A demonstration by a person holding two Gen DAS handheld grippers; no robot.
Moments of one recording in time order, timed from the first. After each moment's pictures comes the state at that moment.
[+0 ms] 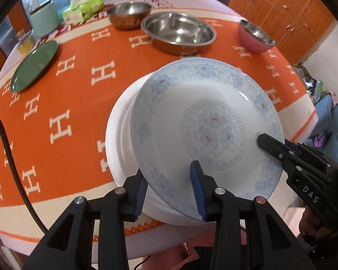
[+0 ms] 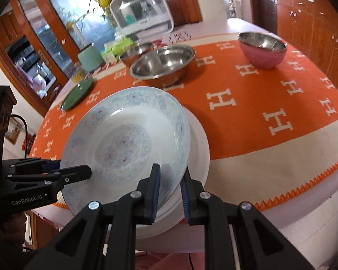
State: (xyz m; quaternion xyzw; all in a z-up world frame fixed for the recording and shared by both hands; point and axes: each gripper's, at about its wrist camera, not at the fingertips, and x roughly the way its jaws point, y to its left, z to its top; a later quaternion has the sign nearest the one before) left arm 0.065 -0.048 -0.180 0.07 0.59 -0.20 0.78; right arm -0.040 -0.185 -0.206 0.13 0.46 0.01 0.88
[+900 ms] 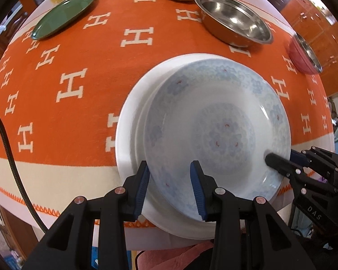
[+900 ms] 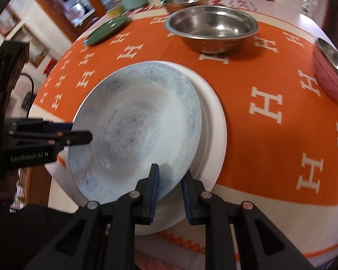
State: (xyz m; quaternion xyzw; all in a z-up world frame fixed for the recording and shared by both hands) left arm 0.084 -0.039 -0.213 -0.01 0.65 -0.07 0.76; right arm 0.024 -0.186 -0.226 -0.02 0.58 0.20 0.79
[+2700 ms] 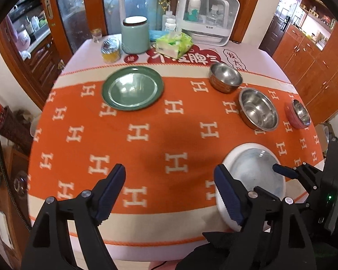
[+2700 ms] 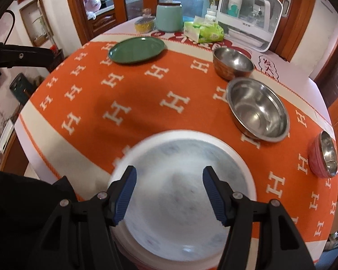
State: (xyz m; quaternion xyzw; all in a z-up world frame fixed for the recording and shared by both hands) left arm 0.117 0.136 -0.053 0.00 0.52 -0.07 0.85; right arm 0.042 -0.037 -0.156 -0.12 0.49 0.14 0.85
